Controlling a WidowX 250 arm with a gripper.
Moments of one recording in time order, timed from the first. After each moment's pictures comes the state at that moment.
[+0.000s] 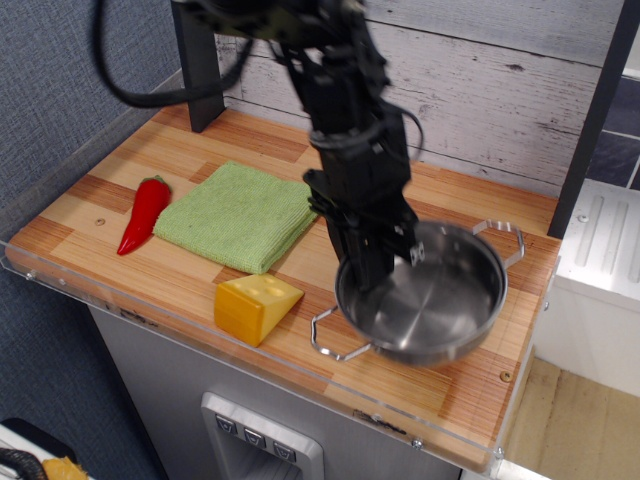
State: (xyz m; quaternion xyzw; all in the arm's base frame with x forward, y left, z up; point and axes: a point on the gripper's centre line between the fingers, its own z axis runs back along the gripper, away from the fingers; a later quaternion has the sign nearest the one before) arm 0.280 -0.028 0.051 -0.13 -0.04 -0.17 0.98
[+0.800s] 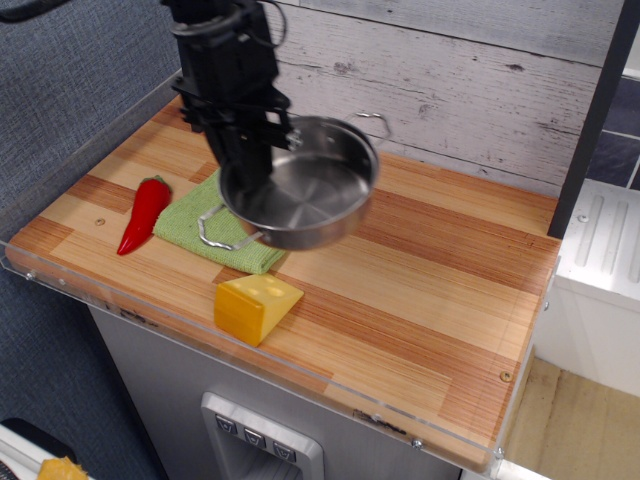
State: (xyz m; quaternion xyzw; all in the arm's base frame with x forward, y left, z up) arm 0.283 0.069 0.089 -0.08 -0.04 -0.07 0.99
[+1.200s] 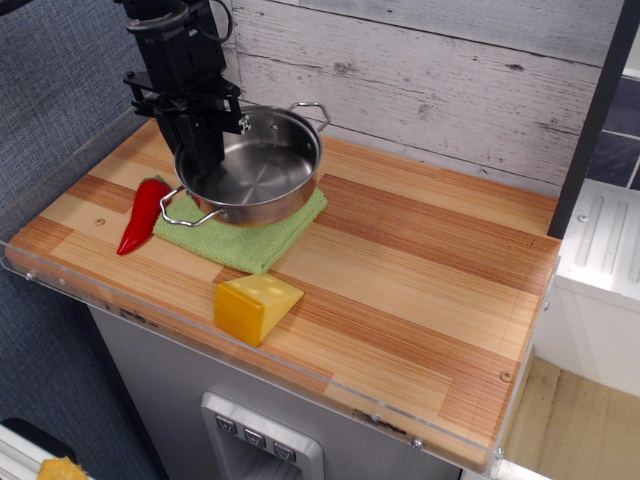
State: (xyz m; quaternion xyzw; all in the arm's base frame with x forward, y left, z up) arm 0.295 0.119 0.073 -0.06 -0.02 -0.02 1.00
